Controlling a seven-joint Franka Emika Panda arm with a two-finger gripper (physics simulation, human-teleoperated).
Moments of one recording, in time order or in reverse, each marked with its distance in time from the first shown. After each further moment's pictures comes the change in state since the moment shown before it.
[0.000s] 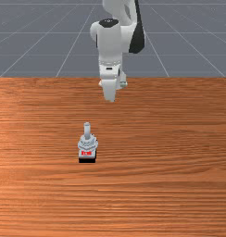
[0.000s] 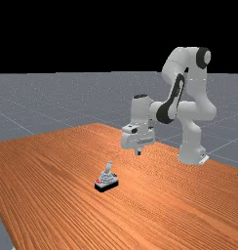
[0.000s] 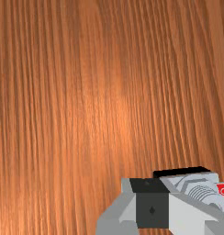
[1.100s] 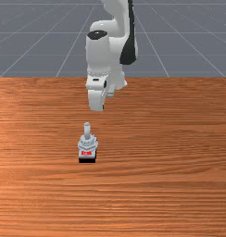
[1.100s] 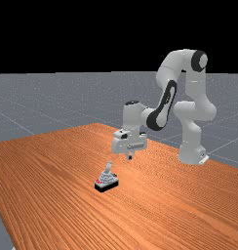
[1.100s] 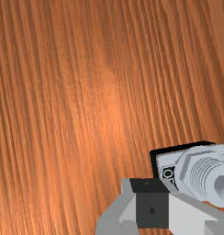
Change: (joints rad) arm -0.052 0.136 -0.023 0.056 0.081 0.069 -0.055
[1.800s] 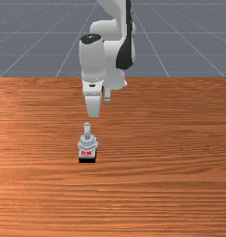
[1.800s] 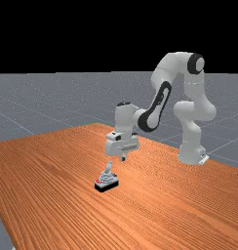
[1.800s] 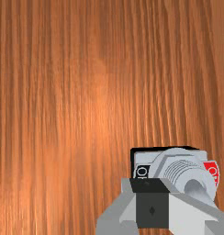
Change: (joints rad) arm -0.067 0.096 0.039 0.133 0.057 -0.054 -0.205
